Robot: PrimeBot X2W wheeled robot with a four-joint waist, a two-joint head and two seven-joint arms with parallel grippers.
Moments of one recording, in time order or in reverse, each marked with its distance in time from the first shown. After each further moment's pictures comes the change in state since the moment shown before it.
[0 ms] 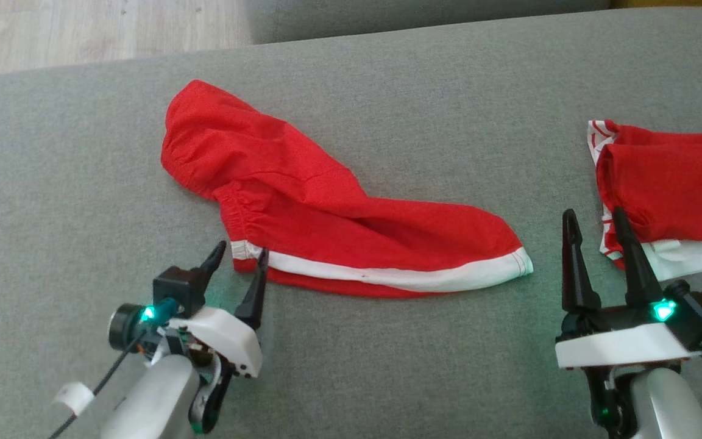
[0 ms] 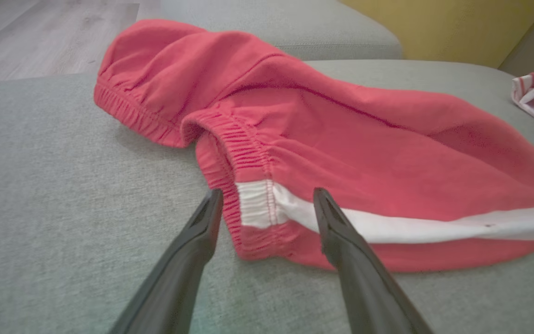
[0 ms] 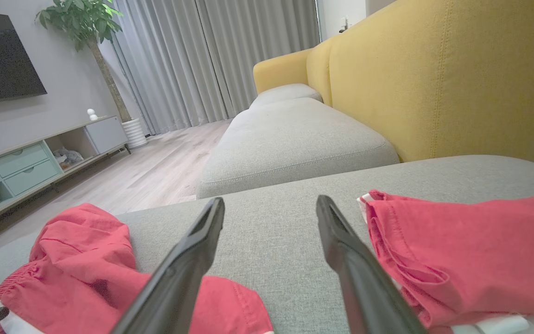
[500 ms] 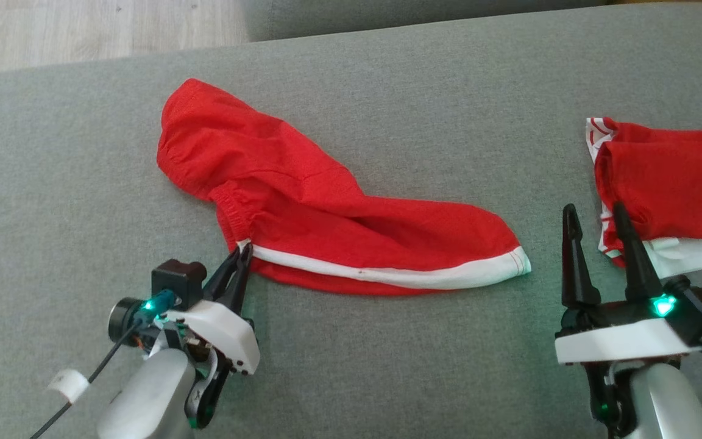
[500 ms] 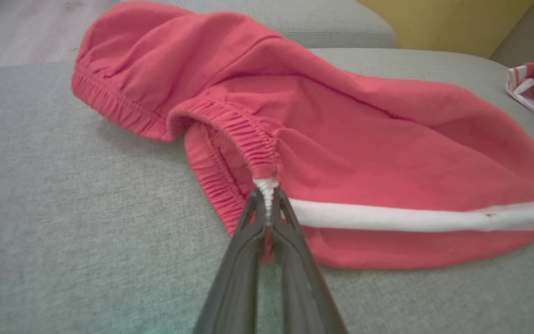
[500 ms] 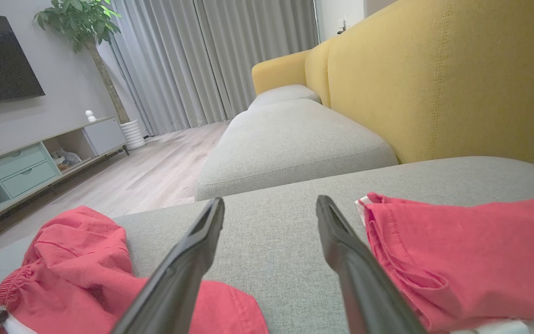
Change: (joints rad) left arm -0.031 0.010 -0.007 0.038 -0.020 -0.045 0.032; right arm -0.016 0.000 0.000 0.006 0.004 0.000 0.000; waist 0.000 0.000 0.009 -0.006
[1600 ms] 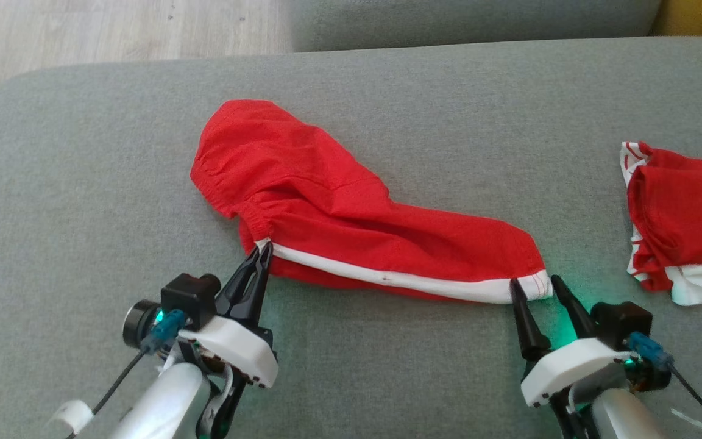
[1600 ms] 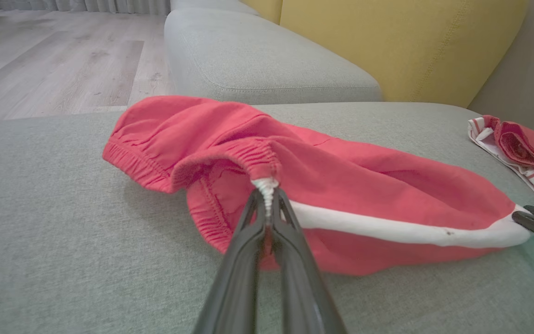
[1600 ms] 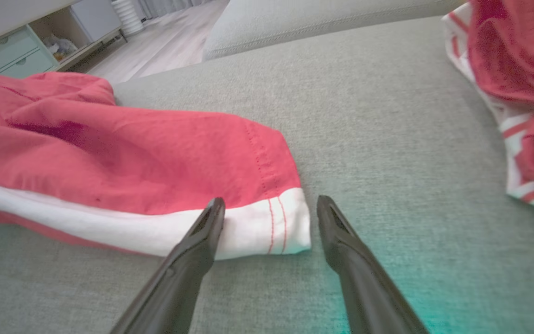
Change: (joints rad) left arm 0.076 0.023 -0.037 -0.196 0.000 0.046 -0.035; right arm -0.056 0.000 0.060 0.388 -0.028 0.000 0.087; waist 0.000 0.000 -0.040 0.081
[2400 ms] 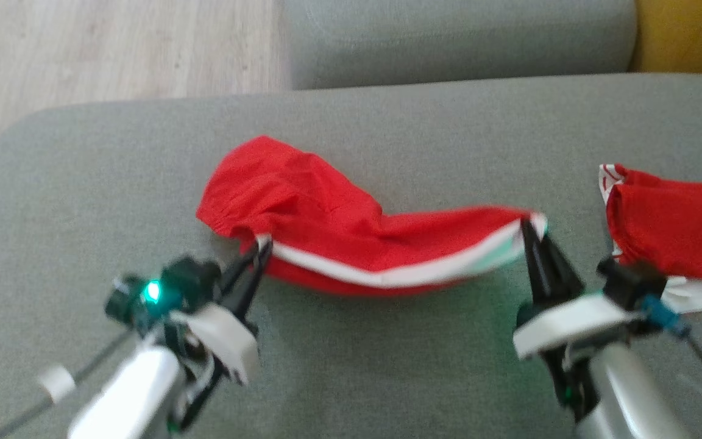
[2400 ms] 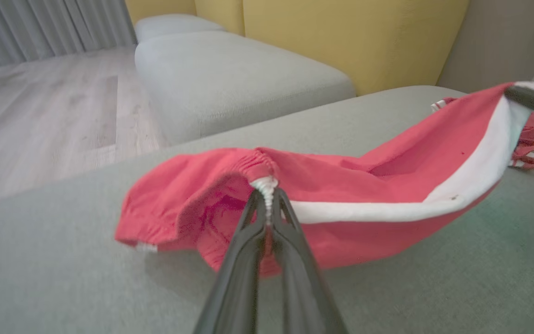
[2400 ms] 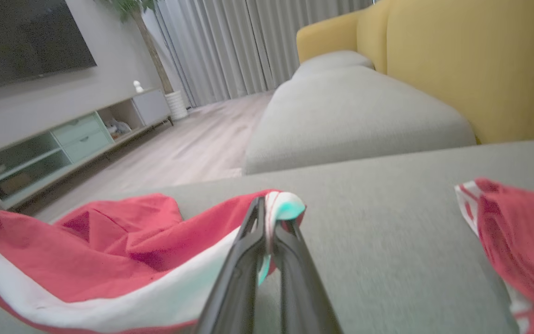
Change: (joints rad) left arm -0.024 0.115 -0.057 -0.104 0.030 -0.037 0.131; right arm -0.053 -0.001 0.050 -0.137 0.058 0.000 -0.016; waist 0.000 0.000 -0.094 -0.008
